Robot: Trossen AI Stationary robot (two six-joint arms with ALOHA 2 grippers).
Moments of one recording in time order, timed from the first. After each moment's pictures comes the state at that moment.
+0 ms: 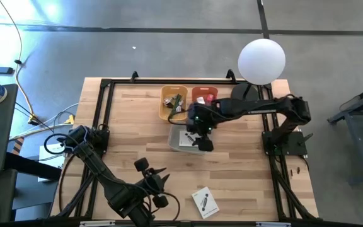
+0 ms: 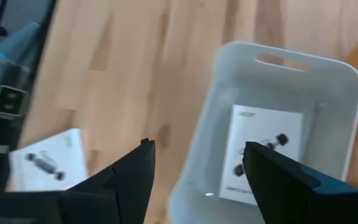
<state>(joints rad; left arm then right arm) -0.69 1.97 1.77 -1.26 -1.07 -1.08 -0.04 1.70 1.47 -0.79 -0.30 -0.05</state>
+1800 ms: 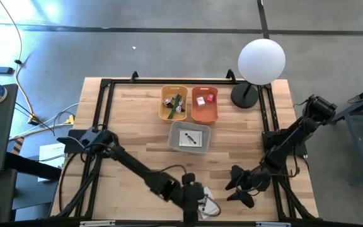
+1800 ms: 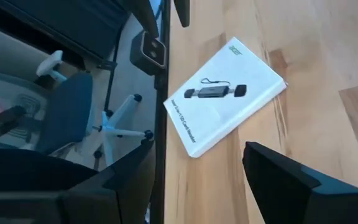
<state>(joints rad) -0.44 2.21 1.77 -0.35 -0.26 -0.58 0.84 1.38 0.54 0.26 0.23 1.00</state>
